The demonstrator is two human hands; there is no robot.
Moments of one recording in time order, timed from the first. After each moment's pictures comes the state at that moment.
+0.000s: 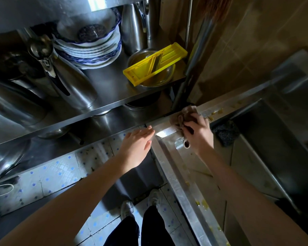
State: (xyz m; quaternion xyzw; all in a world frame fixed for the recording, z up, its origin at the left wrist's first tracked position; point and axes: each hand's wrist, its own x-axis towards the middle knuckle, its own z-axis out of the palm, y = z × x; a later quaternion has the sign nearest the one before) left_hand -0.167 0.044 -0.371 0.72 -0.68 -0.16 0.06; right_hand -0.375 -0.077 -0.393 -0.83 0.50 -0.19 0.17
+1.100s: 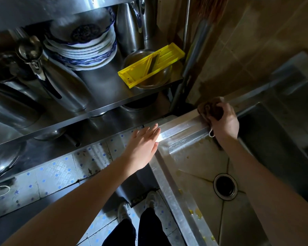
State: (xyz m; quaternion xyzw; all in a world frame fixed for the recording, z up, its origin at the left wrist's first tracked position) left_hand -0.196 0.014 -0.368 0.70 -0.70 -0.12 0.03; right_hand -0.430 -0.164 -0.384 -0.73 0.62 -0.23 0.18
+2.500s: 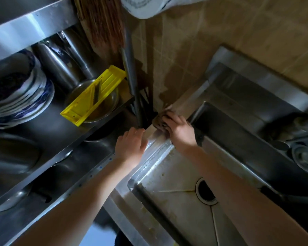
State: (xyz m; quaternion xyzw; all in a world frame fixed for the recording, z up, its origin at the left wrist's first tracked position) left_hand -0.274 -0.126 -0.358 0.69 -0.70 -0.16 0.05; right_hand -0.455 -0.185 -0.388 -0.81 0.53 -0.21 0.12
